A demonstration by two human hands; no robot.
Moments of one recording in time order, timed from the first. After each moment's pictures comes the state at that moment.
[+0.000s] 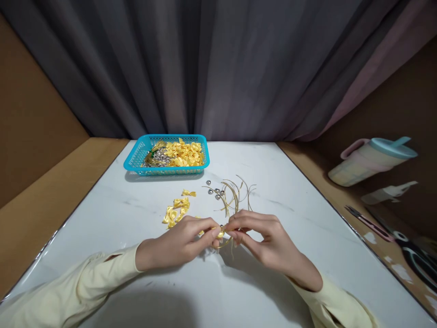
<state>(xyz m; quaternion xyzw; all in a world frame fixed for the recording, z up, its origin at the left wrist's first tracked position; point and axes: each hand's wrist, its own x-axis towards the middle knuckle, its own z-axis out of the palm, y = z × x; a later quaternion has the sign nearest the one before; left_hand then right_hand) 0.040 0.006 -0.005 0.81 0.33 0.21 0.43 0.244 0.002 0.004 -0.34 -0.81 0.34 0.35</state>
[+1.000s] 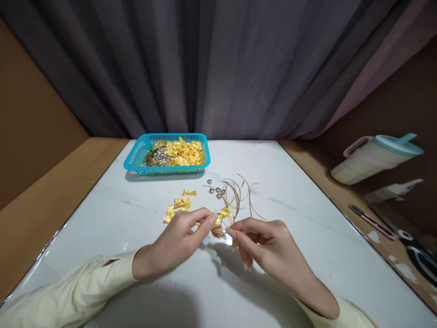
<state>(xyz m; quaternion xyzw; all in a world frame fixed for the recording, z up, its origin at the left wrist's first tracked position) 0.045 0.001 0.002 0.73 0.43 0.31 0.44 0.232 -0.017 0.010 -0.49 -0.67 0.46 0.30</state>
